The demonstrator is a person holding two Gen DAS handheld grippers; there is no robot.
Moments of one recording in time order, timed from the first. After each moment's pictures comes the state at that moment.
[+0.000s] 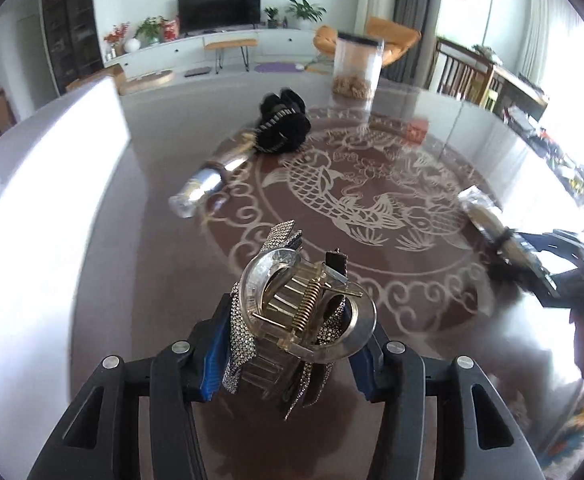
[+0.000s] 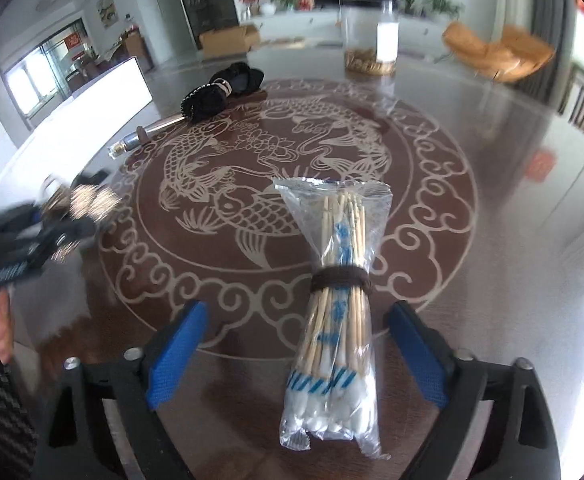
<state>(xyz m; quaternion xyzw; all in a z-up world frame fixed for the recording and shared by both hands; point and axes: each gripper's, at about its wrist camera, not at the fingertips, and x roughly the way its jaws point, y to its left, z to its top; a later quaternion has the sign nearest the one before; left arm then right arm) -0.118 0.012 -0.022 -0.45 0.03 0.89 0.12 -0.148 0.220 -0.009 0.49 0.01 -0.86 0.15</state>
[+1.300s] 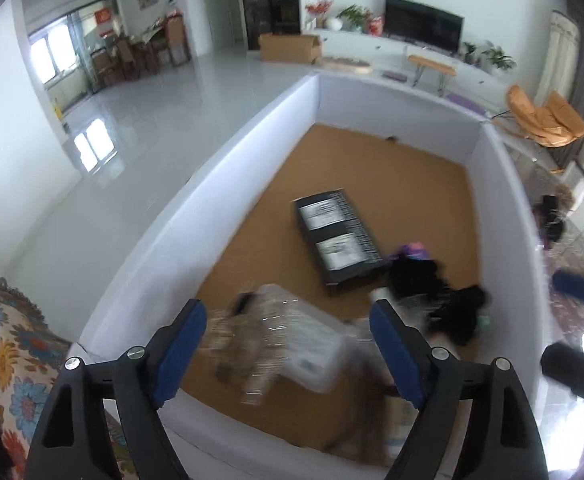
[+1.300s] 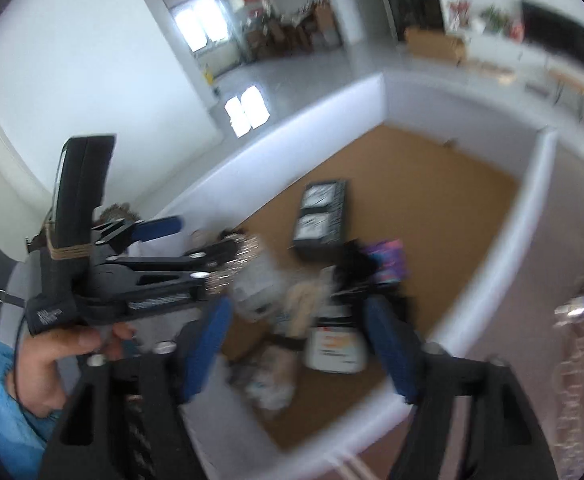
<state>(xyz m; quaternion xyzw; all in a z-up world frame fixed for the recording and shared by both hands) -0.028 -0.302 0.053 -0.45 -0.06 0.88 -0.17 -0.094 -0.178 0.114 0.43 0.06 -0.79 0.44</state>
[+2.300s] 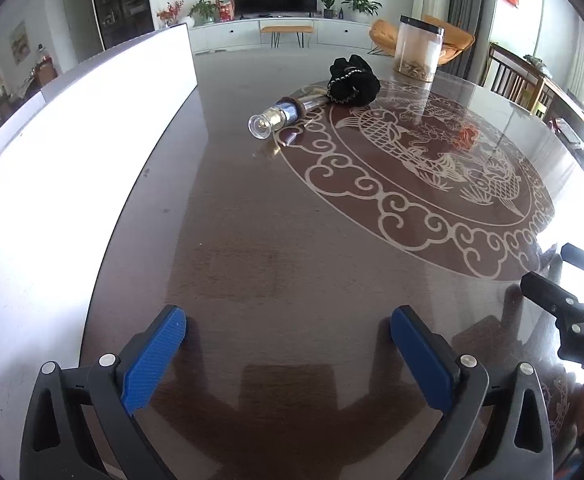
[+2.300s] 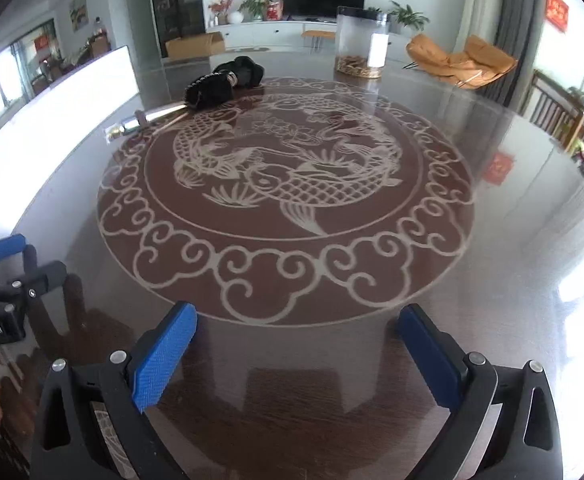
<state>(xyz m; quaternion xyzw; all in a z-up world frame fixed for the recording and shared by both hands) -0.092 -0.019 -0.059 -0.47 0.02 0.88 0.03 -0.104 0.175 -0.005 0.46 0.04 -0.88 0.06</state>
